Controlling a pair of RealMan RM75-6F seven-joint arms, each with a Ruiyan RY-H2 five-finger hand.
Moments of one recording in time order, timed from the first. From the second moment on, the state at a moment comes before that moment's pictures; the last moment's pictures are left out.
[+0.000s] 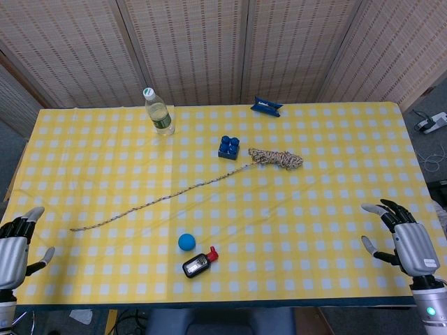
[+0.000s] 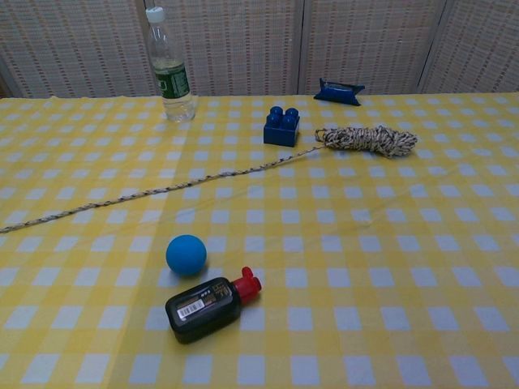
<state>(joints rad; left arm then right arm) -0.07 -1.11 -0.07 -1.77 1.43 1.53 0.28 0.10 -1.05 0.03 -1.71 -1.56 1.48 0.20</state>
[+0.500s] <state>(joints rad) -0.07 -1.11 -0.07 -1.77 1.42 1.52 0.28 0.13 -1.05 0.05 -1.72 -1.56 1.44 0.19</state>
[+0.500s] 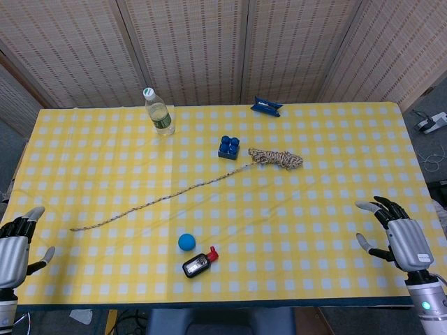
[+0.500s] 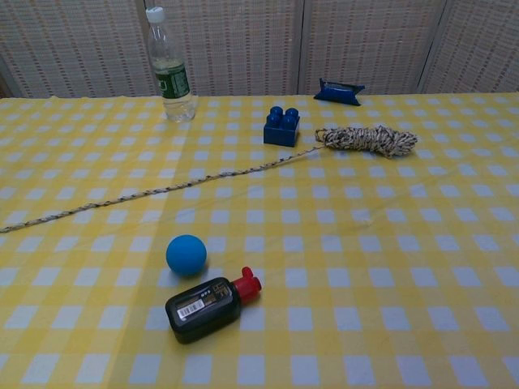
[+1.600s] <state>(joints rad) -0.05 -1.11 -0.06 -1.76 1.40 1.54 0.28 0.78 -1.17 0.26 -1.56 -0.84 0.71 -0.24</state>
